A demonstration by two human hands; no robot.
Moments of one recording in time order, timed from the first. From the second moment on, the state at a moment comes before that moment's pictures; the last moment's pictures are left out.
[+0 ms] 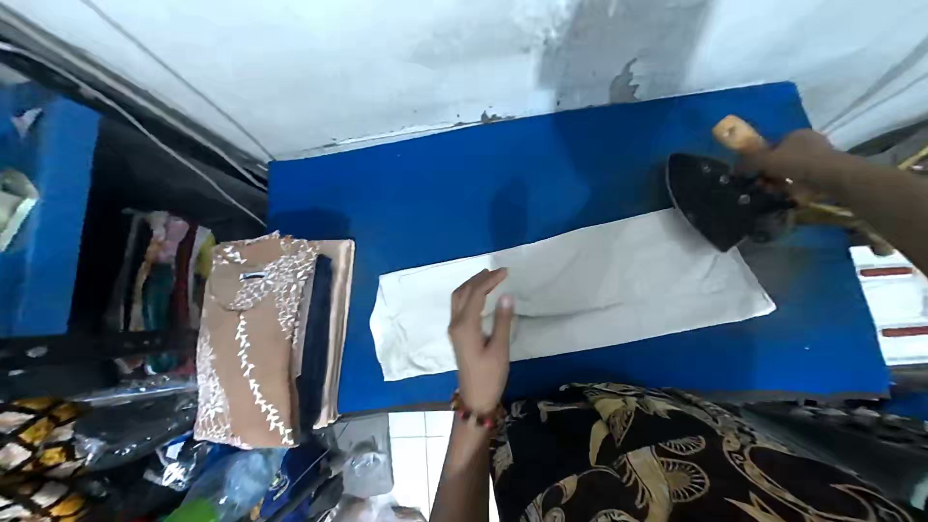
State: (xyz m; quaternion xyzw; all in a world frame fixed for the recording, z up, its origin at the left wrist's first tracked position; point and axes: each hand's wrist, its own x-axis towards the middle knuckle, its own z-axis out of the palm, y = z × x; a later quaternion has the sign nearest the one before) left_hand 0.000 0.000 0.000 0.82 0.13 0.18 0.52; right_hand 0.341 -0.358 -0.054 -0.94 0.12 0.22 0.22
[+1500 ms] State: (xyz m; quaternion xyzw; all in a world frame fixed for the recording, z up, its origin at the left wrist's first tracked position) left_hand 0.089 -0.101 -0.147 0.95 -0.14 -0.10 0.27; right_hand 0.141 -0.438 -0.153 -0.94 0.05 0.13 0.30
